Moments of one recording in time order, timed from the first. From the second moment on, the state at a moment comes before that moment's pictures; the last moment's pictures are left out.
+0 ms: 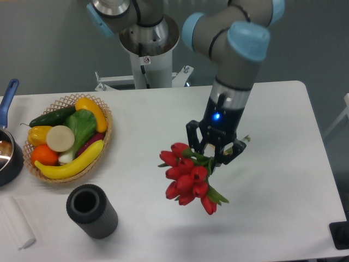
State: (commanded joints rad) arm 2.64 -1.76 -1.59 -0.94 0.82 1.03
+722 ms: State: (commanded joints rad) arm 2.72 -1.73 -1.60 -0.94 0.43 0.97
